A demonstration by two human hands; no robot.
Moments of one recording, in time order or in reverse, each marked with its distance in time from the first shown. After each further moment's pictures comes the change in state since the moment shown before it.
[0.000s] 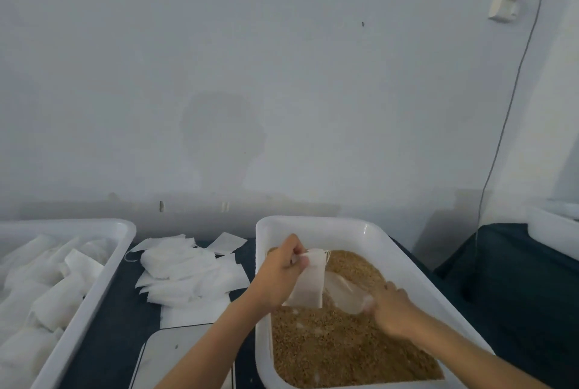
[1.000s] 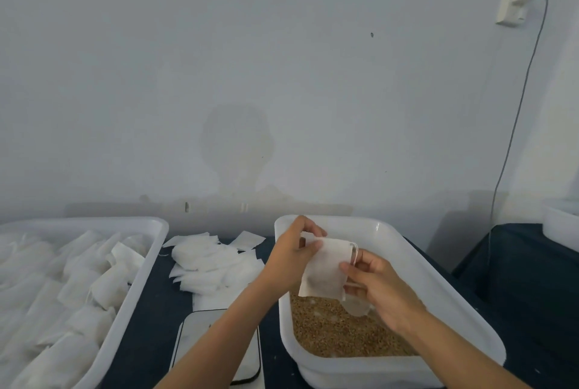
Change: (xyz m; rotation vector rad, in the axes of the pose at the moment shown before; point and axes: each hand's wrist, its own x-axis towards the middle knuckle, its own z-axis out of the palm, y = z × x) left_hand -0.025 0.037 -0.022 -0.176 0.099 0.058; right_hand -0.038 -0.055 -0.011 1.448 0.065 -0.230
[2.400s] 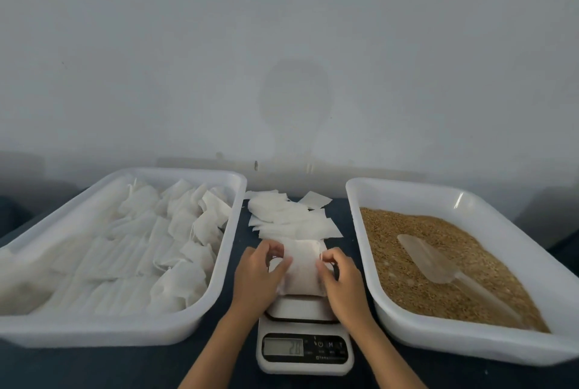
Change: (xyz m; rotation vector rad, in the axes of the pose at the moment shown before) left_hand -0.125 -0.104 -0.110 0.452 0.410 -0.204; right_hand -0.020 0.094 0.160 -0.487 -0.004 -0.426
